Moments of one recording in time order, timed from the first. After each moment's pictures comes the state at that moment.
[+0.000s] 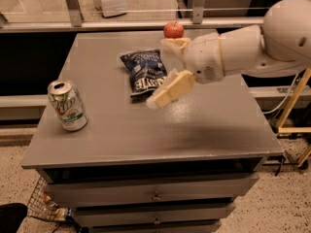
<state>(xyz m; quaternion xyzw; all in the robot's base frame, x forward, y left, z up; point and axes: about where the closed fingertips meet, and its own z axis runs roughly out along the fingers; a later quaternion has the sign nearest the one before) 0.528 -0.018 0.950 -0.55 0.62 0.29 0.47</state>
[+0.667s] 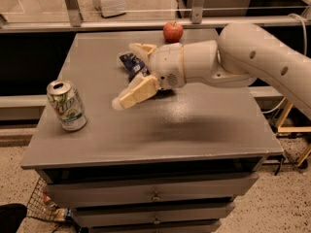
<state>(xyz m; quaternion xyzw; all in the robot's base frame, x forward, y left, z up) 0.539 0.059 0.938 -0.54 0.58 0.35 0.50</state>
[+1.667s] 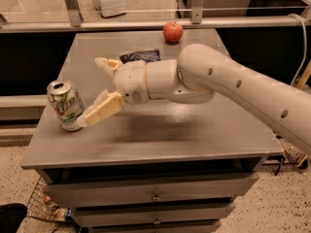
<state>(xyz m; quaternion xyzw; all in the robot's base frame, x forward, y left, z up) 0.520 0.139 0.912 -0.55 0.53 0.40 0.50</state>
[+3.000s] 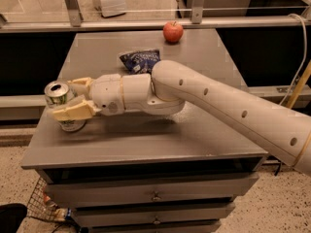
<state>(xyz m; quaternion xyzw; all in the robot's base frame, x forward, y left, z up) 0.503 0.204 0.892 -0.54 0.48 0.49 0.49</state>
